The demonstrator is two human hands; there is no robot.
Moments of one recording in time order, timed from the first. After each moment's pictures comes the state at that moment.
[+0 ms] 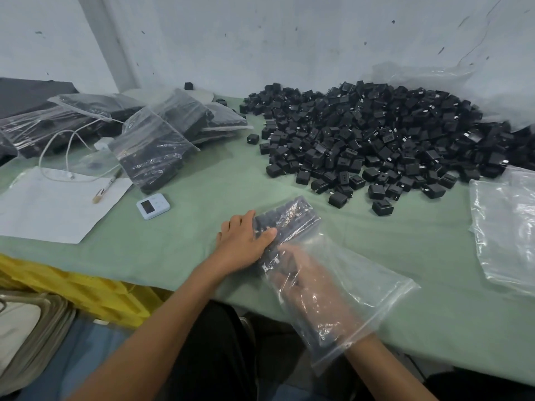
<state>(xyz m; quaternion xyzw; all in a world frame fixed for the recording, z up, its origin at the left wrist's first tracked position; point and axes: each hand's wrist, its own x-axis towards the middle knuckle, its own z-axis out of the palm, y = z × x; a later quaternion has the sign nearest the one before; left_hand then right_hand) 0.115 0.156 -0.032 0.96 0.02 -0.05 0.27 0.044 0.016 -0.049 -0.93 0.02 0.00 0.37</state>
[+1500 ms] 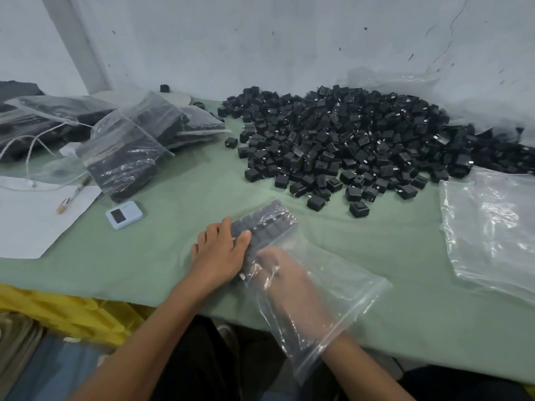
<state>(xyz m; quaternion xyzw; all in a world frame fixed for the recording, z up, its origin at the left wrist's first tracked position) 0.110 0.143 -0.040 0.97 0.07 -0.01 0.24 0.050 -0.015 -0.028 -0.88 -0.07 0.03 0.46</state>
